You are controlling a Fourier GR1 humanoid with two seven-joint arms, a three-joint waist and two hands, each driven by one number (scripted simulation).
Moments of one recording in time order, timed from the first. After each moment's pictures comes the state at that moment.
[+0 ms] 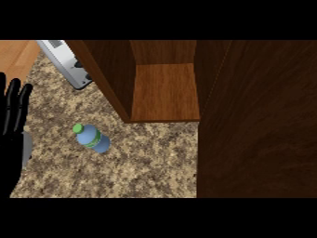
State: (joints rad) left arm 0.00 0.09 0.01 -2.10 0.03 0.02 -0.03; right arm 0.01 -0.12 0.00 -2.10 0.00 0.01 -0.01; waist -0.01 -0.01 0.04
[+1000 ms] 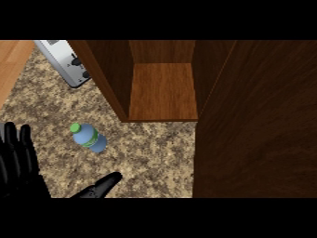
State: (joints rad) left arm 0.16 0.00 -0.46 -2.24 -0.38 0.84 0.25; right arm 0.47 -0.13 0.11 -2.42 -0.18 0.18 0.08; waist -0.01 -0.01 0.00
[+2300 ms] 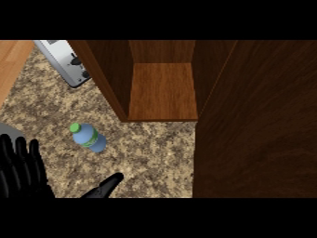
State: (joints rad) left arm 0.24 0.04 -0.53 -2.20 -0.37 0.98 0.27; right arm 0.78 -0.12 0.12 -2.48 -0.16 0.30 -0.09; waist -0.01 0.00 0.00
